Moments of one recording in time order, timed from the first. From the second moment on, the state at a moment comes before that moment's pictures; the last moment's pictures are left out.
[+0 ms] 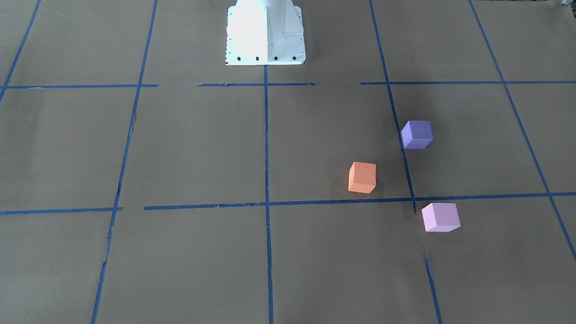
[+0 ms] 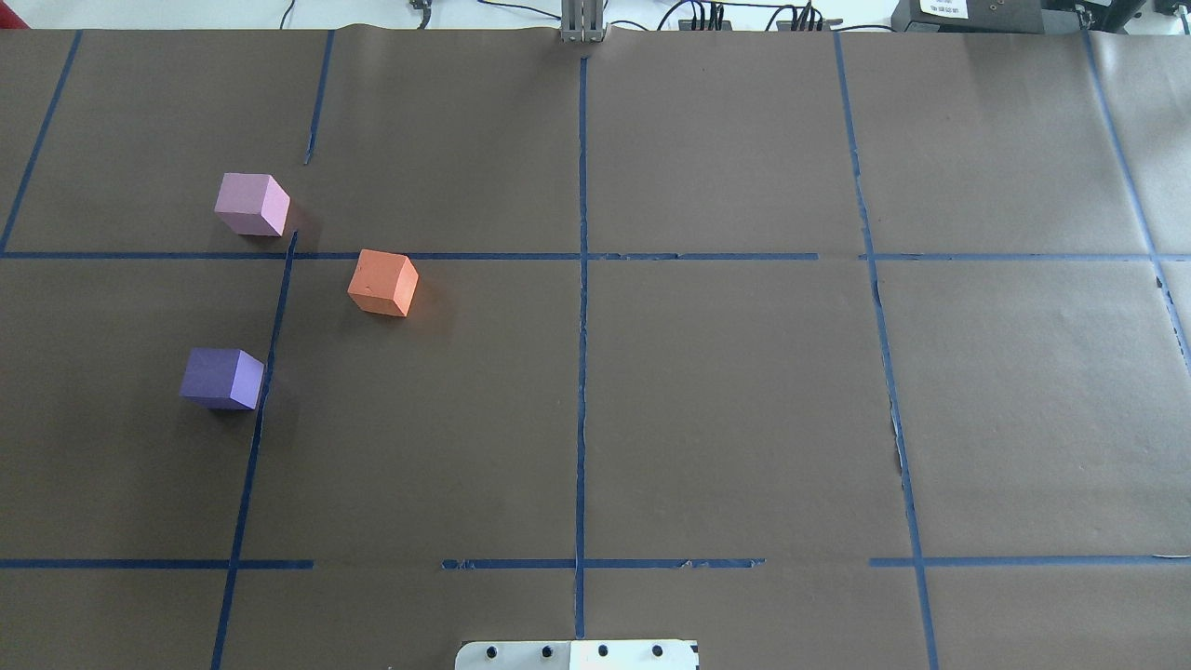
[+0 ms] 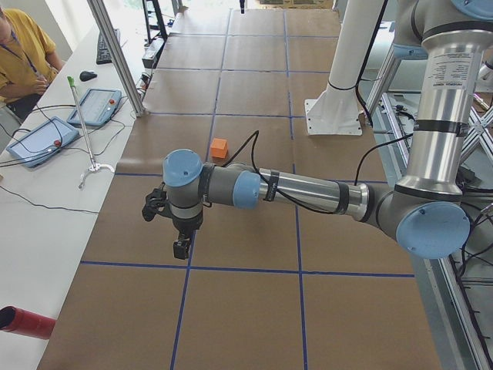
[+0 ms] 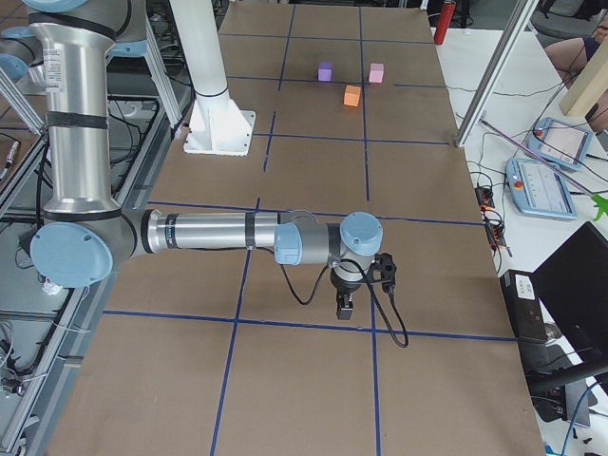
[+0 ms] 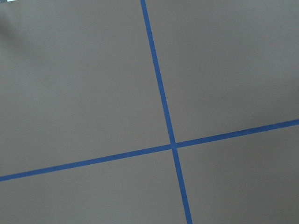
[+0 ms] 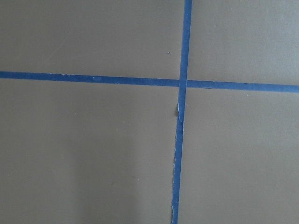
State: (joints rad) left arm -1.58 -1.66 -1.64 -1.54 -2.29 0.08; right arm 1.48 -1.59 1.63 -1.57 2.36 0.05
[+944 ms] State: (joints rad) left arm -1.44 -1.68 -1.73 -1.54 -2.46 -0.12; right arm 1.48 -1.59 1.63 -1.58 2.36 0.05
